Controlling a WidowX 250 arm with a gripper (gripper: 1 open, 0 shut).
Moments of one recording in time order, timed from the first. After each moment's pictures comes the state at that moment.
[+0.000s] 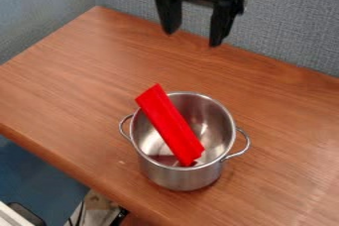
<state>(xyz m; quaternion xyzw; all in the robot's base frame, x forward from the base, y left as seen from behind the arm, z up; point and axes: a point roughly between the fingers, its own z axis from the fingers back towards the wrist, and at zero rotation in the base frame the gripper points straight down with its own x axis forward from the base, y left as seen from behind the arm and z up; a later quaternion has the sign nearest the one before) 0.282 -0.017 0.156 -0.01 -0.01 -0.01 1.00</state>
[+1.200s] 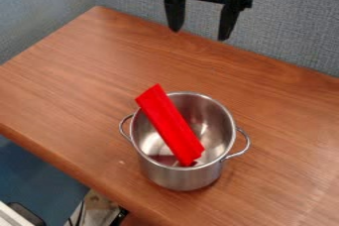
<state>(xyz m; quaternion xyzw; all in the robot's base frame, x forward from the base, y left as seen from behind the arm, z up) 0.309 -0.007 0.149 0.01 0.04 0.11 0.99</state>
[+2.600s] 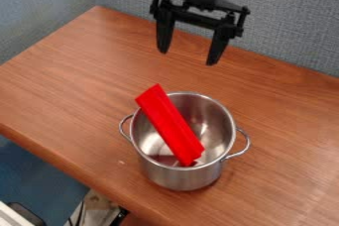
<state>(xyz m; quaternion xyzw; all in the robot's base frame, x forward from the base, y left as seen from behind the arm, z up) 0.284 -0.011 0.133 0.06 0.11 0.20 0.97</state>
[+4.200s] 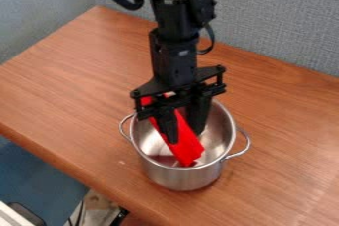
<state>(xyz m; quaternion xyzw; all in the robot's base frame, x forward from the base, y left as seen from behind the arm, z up) 0.222 -0.039 0.081 -0.03 0.10 0.48 0.87</state>
